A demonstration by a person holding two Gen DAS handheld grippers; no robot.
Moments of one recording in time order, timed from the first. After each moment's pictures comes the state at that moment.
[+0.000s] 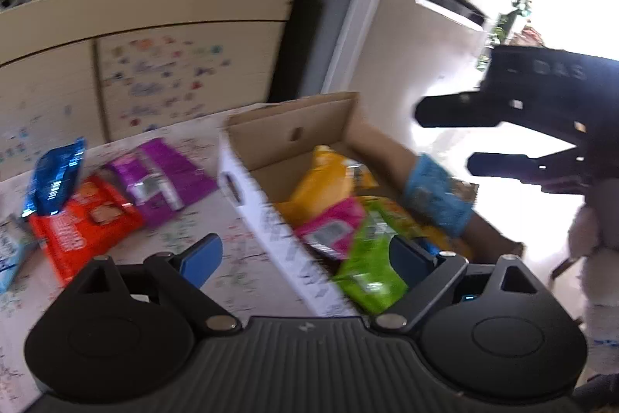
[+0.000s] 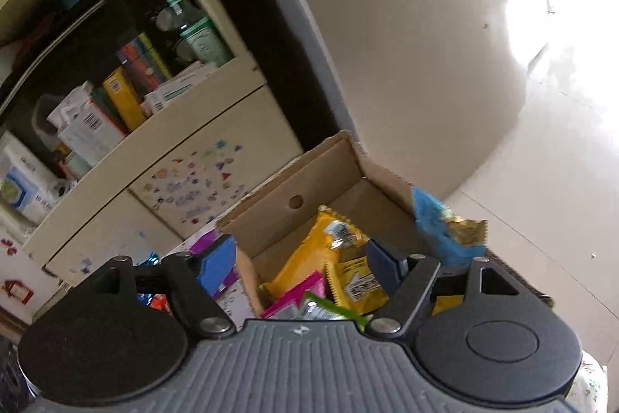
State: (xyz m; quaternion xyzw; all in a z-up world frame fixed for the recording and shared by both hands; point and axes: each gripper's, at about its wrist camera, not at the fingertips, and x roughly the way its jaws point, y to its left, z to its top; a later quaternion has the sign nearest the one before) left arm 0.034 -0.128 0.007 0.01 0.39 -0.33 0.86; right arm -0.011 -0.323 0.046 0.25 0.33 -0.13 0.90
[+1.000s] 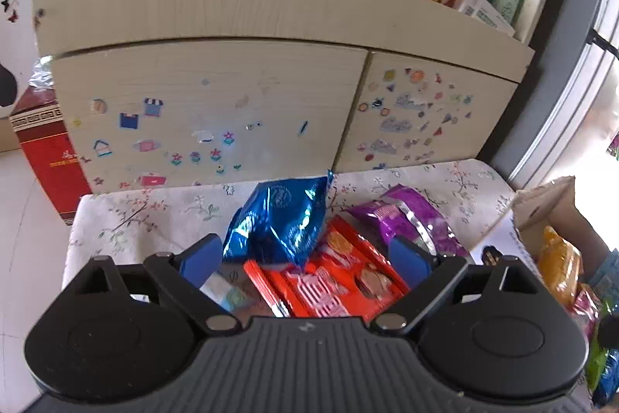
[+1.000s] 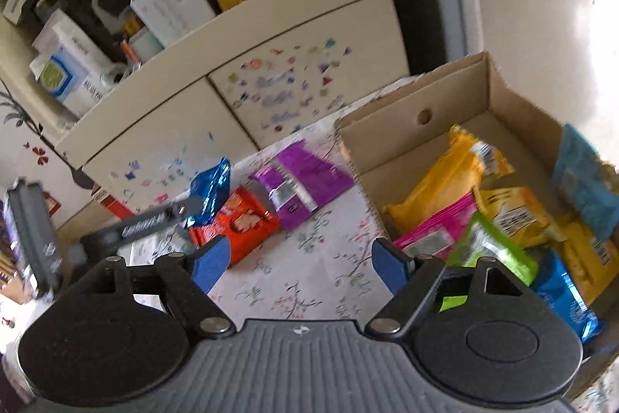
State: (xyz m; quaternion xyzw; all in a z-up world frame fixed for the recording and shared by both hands) left arm 0.162 -0.008 -0.026 -0.03 0.39 -0.15 0.91; right arm 0.035 -0.231 0.010 0.21 0.41 -0.02 0.89
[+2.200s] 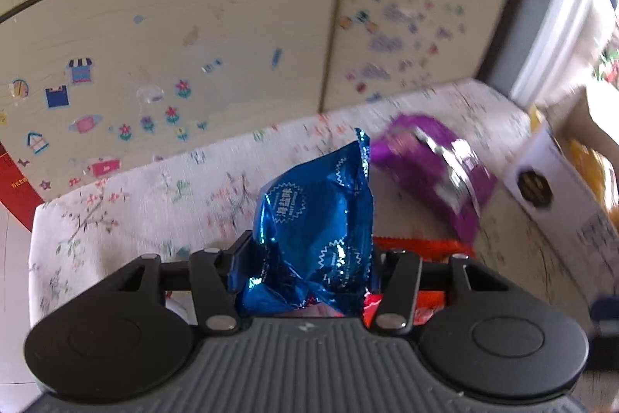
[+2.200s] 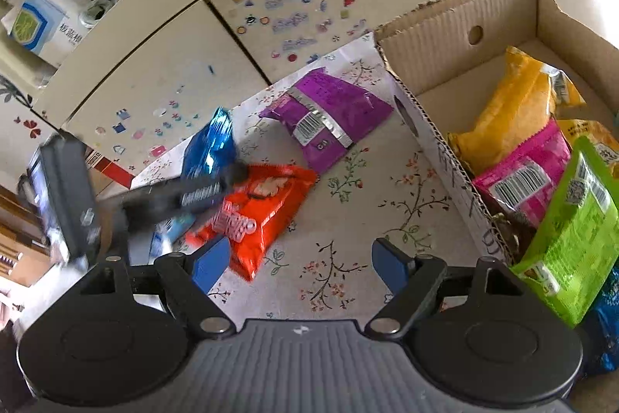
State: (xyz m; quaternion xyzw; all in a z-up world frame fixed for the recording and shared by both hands) left arm 0.180 -0.020 -0.081 0.06 0.42 -0.22 0.88; right arm 0.065 -0.205 -0.036 0.24 0.48 -0.02 0.85
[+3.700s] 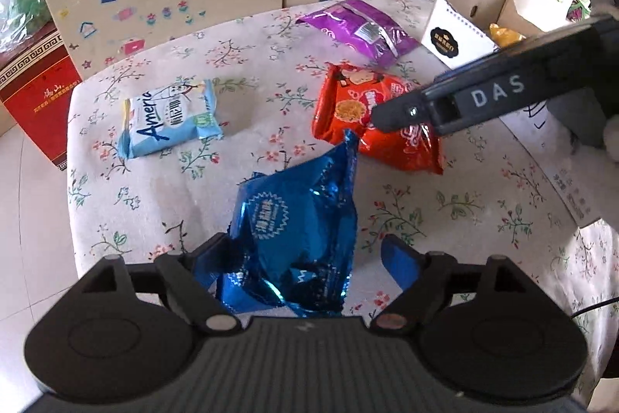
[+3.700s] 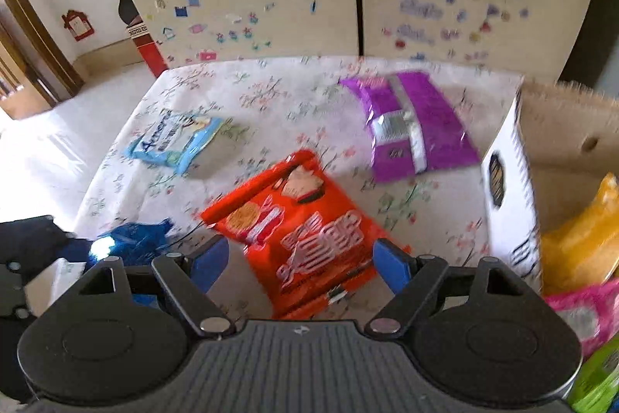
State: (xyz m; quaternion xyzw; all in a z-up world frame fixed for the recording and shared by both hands) left arm 0.051 0.024 -0.060 0.09 0.49 -0.23 0.84; right arm 0.104 -0.161 -0.053 -0.02 0.49 0.12 0.86
